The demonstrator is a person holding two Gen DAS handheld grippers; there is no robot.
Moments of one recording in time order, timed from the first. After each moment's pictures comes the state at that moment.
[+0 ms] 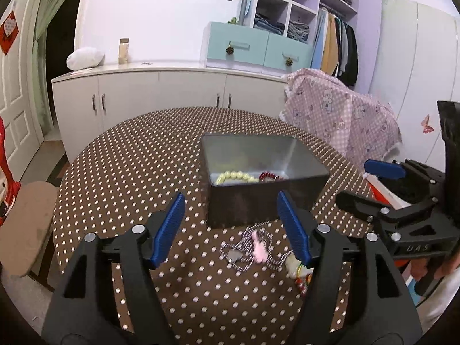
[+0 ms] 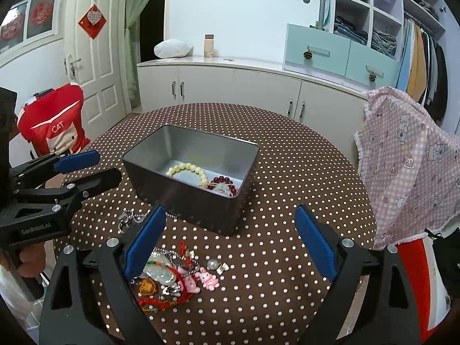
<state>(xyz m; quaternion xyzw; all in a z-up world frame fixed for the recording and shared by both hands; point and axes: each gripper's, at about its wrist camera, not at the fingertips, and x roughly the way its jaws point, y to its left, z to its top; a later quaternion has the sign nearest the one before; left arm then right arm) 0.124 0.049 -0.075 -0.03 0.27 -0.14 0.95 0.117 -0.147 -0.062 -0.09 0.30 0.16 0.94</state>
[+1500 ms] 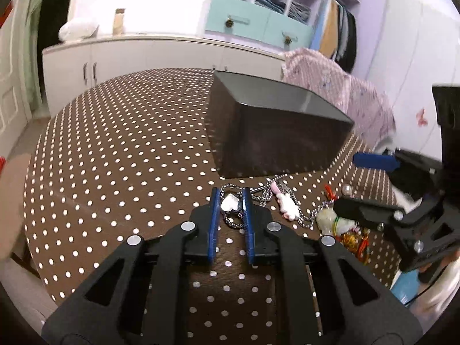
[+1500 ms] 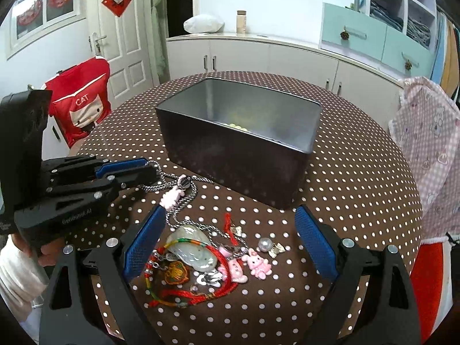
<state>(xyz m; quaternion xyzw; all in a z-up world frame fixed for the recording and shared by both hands) 0.132 0.066 -0.128 -0.07 0.32 -0.17 0.93 0.124 -0.114 -0.092 -0.10 0.35 0.23 0.90</state>
